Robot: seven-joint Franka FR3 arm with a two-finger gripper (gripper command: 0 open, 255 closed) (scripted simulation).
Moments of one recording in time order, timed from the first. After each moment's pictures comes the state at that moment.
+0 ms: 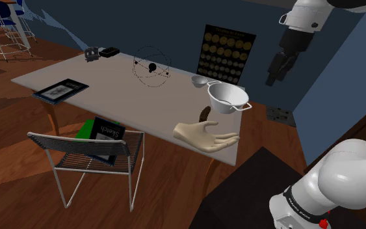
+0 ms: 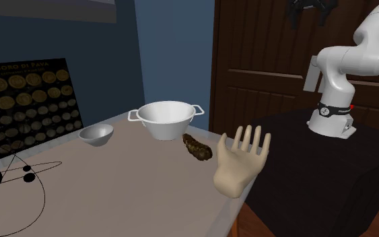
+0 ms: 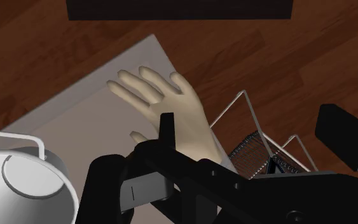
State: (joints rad) arm -0.01 -0.74 -0.06 -2.26 0.02 1.47 -0.10
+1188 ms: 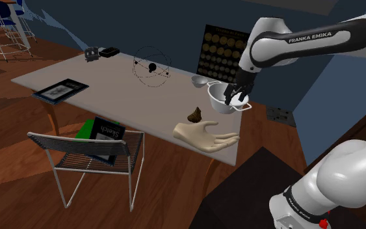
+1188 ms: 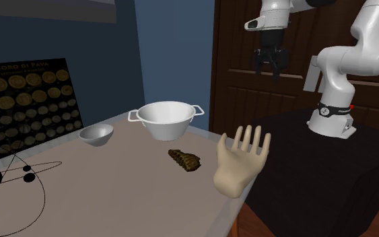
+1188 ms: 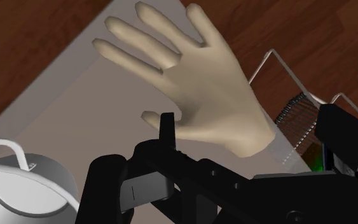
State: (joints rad) arm -0.05 -0.38 -0.07 -2.44 0.04 2.06 0.00
